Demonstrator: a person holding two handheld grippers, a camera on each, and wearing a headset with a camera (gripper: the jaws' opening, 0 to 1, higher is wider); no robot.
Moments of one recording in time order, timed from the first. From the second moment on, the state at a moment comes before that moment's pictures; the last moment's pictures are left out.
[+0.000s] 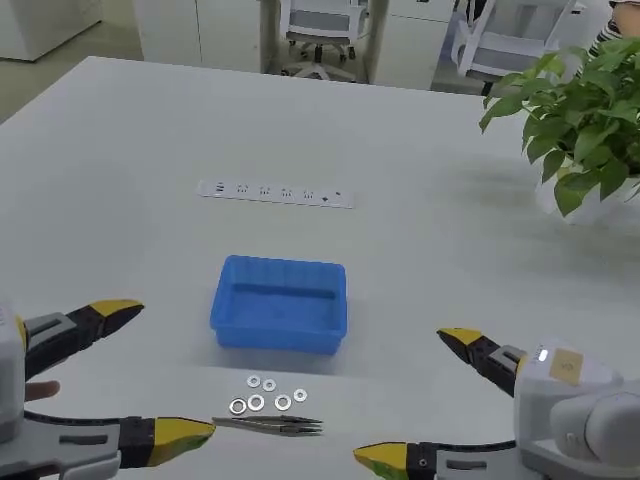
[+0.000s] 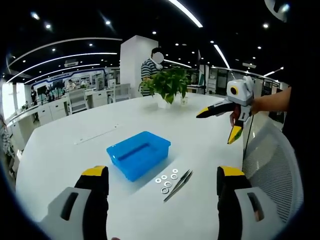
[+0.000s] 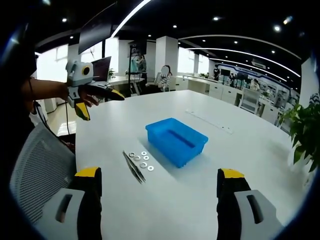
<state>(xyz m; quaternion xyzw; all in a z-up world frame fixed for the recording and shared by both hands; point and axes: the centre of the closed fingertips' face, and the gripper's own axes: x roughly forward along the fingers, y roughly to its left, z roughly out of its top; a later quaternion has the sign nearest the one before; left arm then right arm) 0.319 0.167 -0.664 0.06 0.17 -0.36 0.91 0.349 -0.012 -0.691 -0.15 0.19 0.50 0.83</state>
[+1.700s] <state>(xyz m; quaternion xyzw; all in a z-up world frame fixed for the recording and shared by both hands) 0.319 0.169 -0.666 0.07 0.18 -0.36 0.91 0.351 -0.014 -0.689 -0.15 0.19 0.49 0.83</state>
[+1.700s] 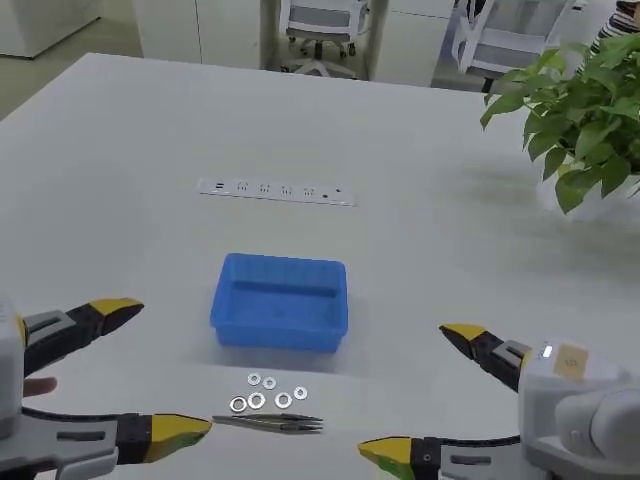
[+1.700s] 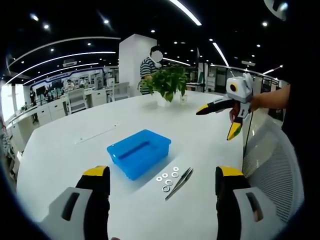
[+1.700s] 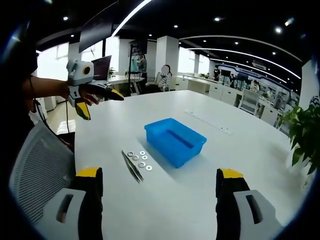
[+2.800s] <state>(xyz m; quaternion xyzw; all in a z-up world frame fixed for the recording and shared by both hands) 0.325 0.153 -0.694 0.09 0.20 -0.40 0.89 0.354 0.001 -0.716 -0.20 0.20 0.55 0.79</state>
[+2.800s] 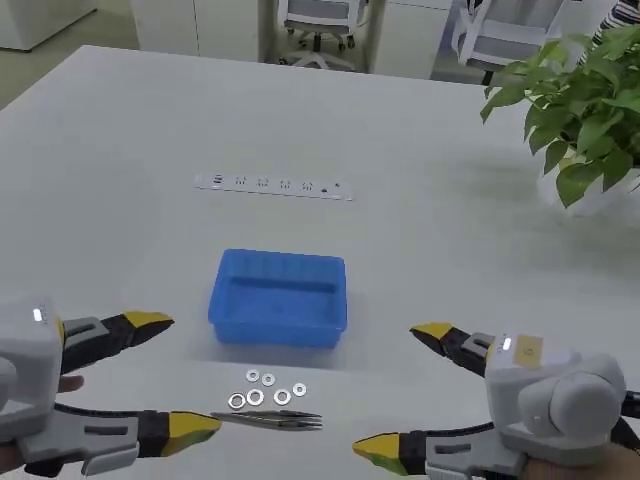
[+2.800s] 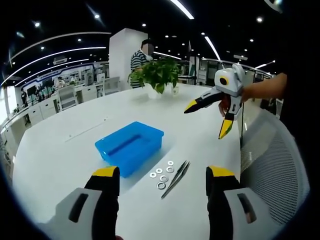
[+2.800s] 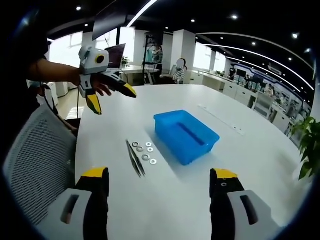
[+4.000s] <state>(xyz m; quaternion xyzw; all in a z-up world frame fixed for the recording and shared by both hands) 0.325 0.140 -0.764 0.20 0.29 -0.50 0.79 0.341 0.050 -0.775 -0.29 0.22 0.65 0.67</state>
